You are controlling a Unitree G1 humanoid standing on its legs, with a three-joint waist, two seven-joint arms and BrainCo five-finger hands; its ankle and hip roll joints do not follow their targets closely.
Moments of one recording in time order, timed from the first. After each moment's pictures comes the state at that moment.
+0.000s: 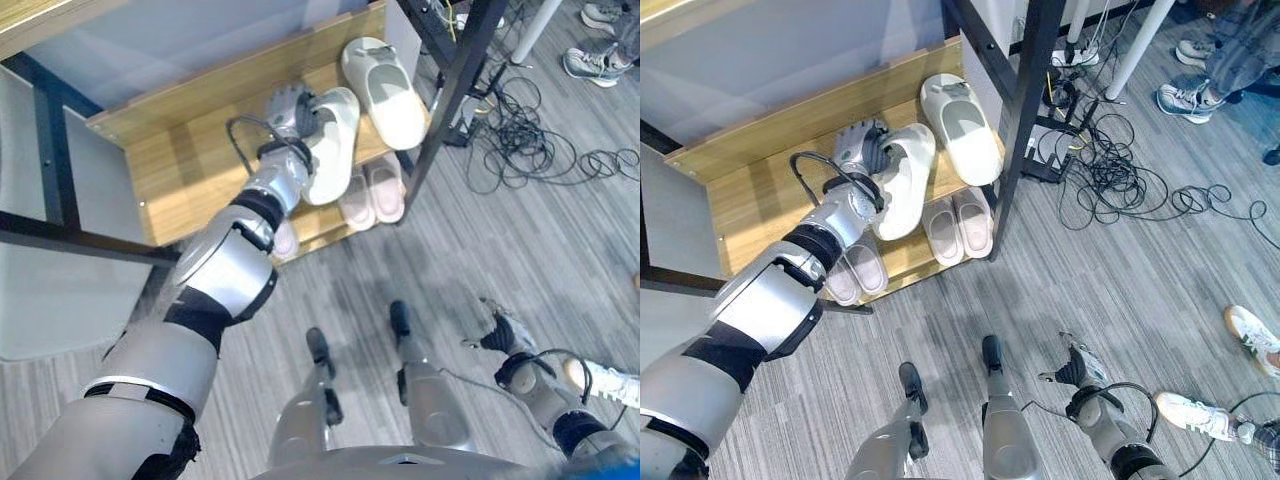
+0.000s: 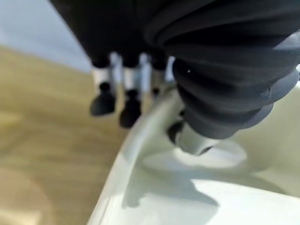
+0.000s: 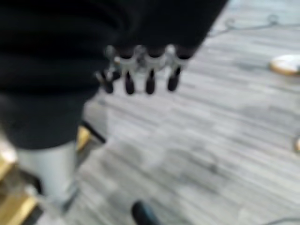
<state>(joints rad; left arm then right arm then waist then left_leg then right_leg) -1.32 0.26 -0.63 1.34 0.30 0.02 0.49 -0.12 -0.51 0.40 0.84 -0.30 -0.11 -0.38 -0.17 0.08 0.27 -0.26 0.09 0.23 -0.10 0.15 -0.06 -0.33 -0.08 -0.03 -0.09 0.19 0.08</state>
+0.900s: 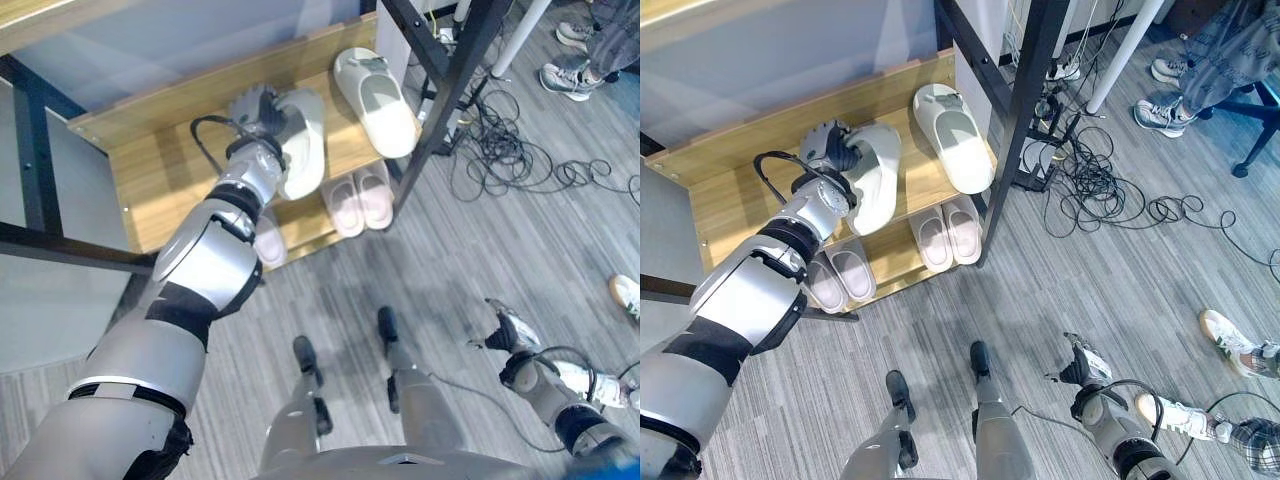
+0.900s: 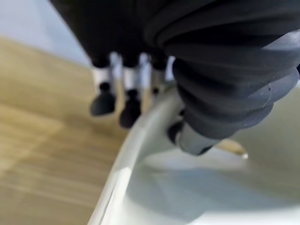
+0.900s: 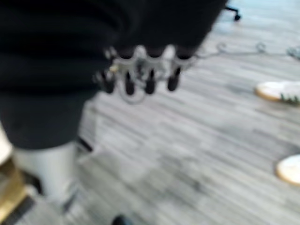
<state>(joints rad) -1.34 0.33 -0.59 1.40 0.21 0.03 0.47 -0.16 -0.51 0.46 0.91 -0.30 -0.10 -0.40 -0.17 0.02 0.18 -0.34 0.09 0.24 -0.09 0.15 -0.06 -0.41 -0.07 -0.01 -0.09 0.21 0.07</state>
